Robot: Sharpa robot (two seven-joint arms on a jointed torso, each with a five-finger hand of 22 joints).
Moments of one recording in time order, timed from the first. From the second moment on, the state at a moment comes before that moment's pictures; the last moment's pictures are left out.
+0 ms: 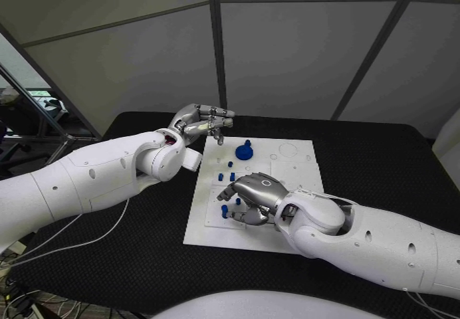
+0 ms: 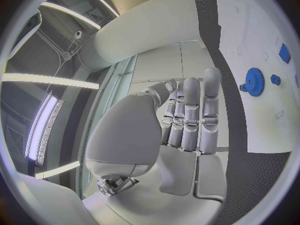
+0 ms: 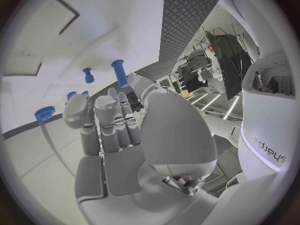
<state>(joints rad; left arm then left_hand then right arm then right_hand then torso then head) 1.08 -0.79 0.12 1.36 -0.23 -0.22 0.31 1.42 -0.15 0.47 -0.01 0.17 1.02 0.17 0.14 0.07 1.09 0.09 0.39 0.18 1.20 0.01 1.01 0.48 0.14 1.21 0.10 0.60 0.88 1.01 -0.58 -0.06 1.64 -1.74 -0.35 -0.11 1.37 -0.16 0.36 0.05 0.20 0.90 0.15 0.06 0.07 0.99 0.11 0.13 0.07 1.42 0.02 1.09 0.79 0.09 1.26 0.13 1.23 1.17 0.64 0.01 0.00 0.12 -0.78</state>
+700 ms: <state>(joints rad) 1.08 -0.79 0.12 1.35 -0.23 -0.22 0.31 1.41 -0.14 0.47 -0.01 0.17 1.02 0.17 0.14 0.07 1.08 0.08 0.39 0.19 1.20 0.01 1.01 0.48 0.14 1.21 0.10 0.60 0.88 1.04 -0.81 0.00 1.78 -1.59 -0.42 -0.06 1.38 -0.15 0.30 0.06 0.23 0.96 0.17 0.09 0.08 1.04 0.11 0.23 0.07 1.41 0.02 1.05 0.73 0.11 1.23 0.12 1.19 1.13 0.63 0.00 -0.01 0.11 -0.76</state>
